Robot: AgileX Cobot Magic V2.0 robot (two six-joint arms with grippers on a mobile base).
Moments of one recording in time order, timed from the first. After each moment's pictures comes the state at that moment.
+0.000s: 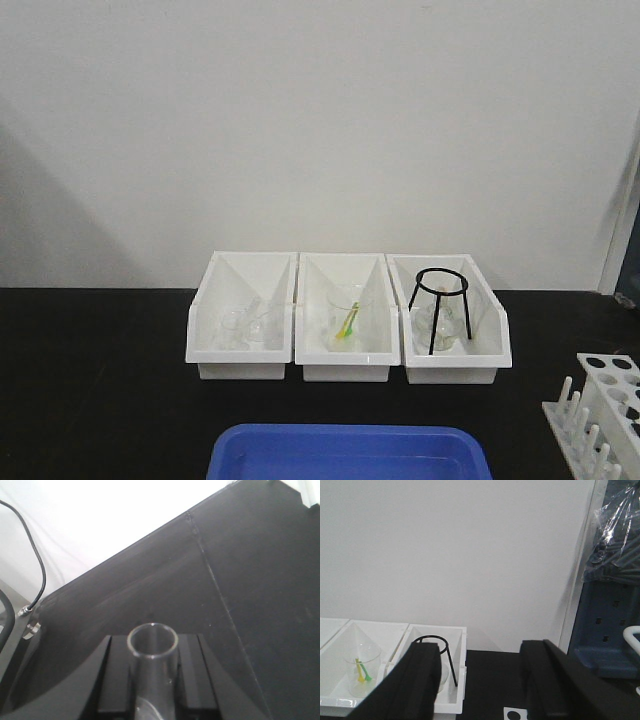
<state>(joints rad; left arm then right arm) 0.10 1.59 -0.46 -0.01 -0.75 0.52 -0.04 0.82 -0.75 -0.05 0.02 -0.04</state>
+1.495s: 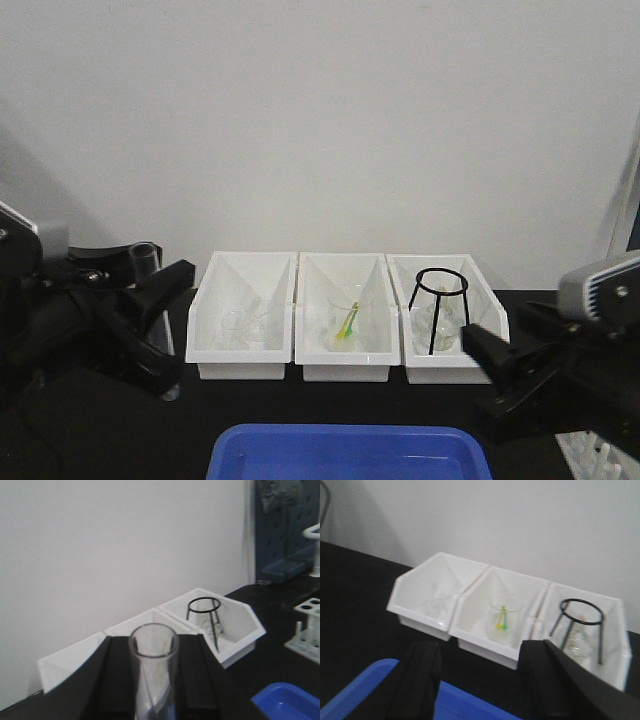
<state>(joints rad) -0.48 1.16 -0.86 0.58 -0.19 -0.48 0.42 1.05 -0.75 -0.03 -0.02 -0.04</state>
